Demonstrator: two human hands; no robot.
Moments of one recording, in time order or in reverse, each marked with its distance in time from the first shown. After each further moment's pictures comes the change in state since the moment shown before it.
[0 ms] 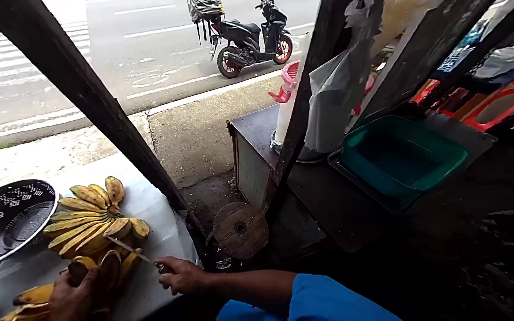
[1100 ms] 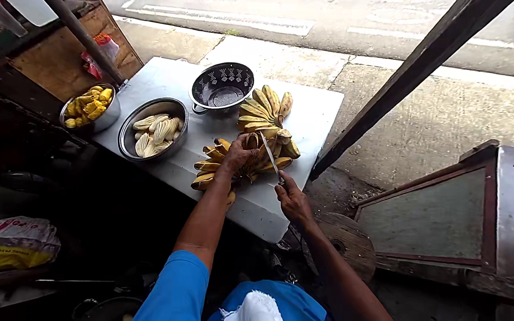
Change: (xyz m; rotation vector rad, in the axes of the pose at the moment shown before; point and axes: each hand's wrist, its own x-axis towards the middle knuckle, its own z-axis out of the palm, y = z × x) left_hand 0.039 0.039 0.019 -0.642 -0.018 -0.022; right_hand 0.059 -0.035 -0.035 -0.618 0.014 -0.064
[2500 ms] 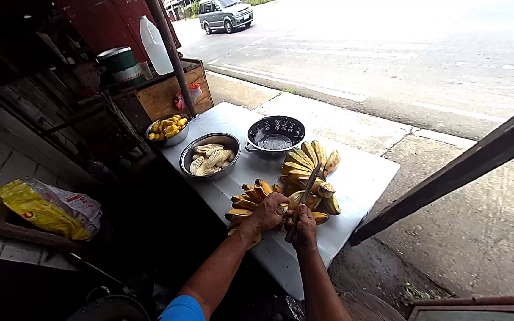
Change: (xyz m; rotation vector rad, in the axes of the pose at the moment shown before) left_hand -0.078 0.000 -0.010 0.445 0.016 0.231; right_hand 0.068 -0.046 0.069 1.160 0.042 0.139
